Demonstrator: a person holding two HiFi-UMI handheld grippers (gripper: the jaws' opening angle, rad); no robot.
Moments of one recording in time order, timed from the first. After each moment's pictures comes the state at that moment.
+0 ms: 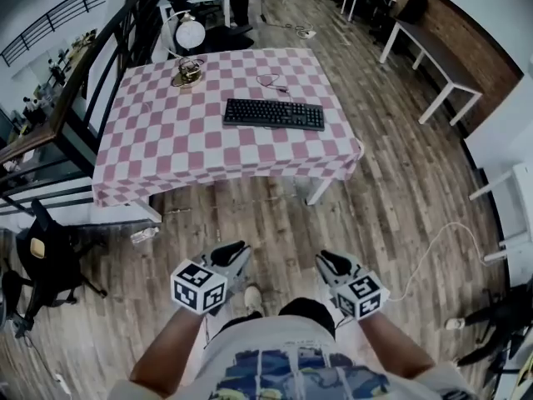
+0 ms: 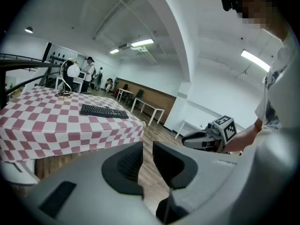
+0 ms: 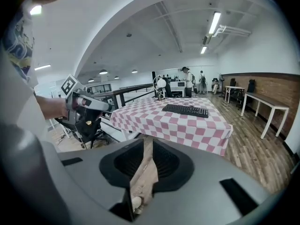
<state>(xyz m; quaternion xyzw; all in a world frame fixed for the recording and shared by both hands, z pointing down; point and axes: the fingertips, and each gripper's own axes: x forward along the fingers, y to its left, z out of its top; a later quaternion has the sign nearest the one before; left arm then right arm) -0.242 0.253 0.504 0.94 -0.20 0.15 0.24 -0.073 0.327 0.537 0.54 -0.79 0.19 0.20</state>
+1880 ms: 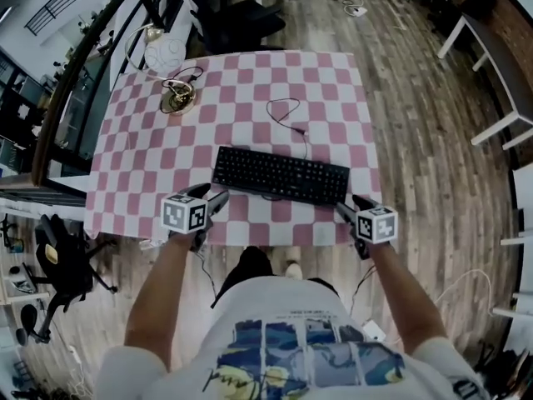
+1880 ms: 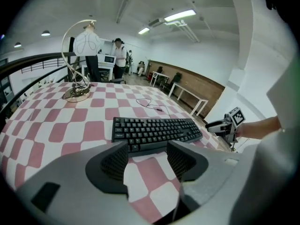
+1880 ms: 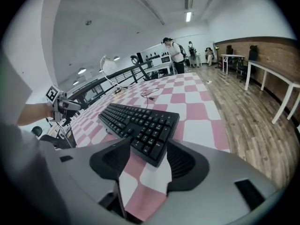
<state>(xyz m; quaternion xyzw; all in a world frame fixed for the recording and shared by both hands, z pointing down) -0.124 -0.283 0.640 0.83 -0.36 0.29 0.31 0.232 -0.209 0.686 0.50 -0.76 0.35 0.22</state>
